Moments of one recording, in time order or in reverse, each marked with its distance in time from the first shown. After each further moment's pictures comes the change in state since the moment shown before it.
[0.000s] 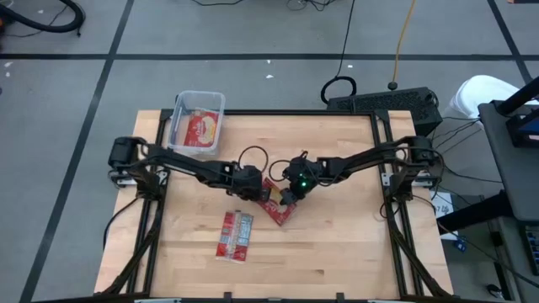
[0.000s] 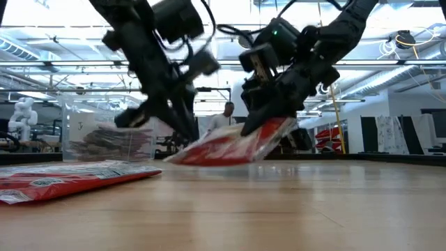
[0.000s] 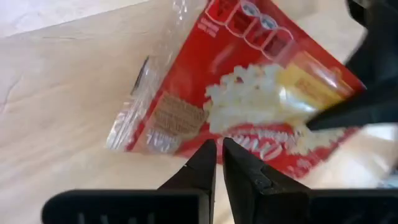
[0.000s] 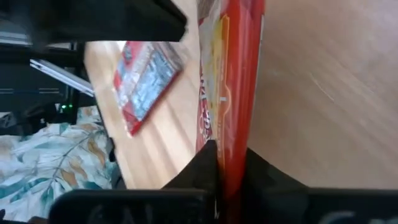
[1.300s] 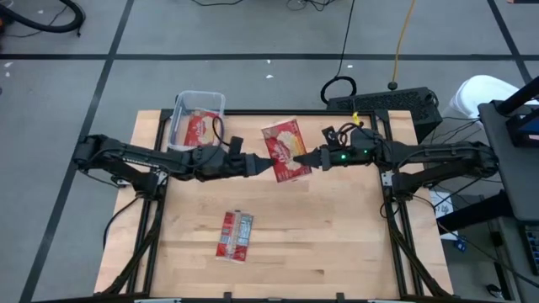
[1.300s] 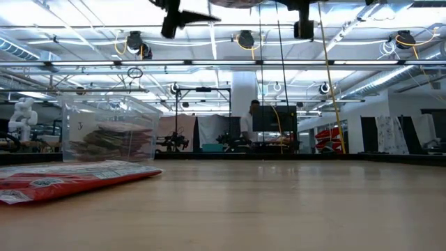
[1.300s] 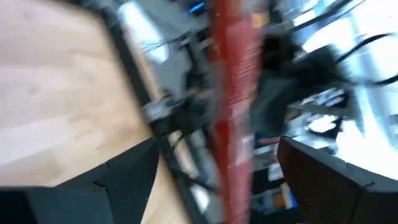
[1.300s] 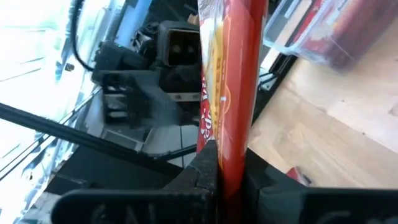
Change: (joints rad) left arm -0.039 -0.343 0.001 0.513 -0.347 0.125; right arm 0.008 -0.652 -0.001 -0.001 0.391 0.076
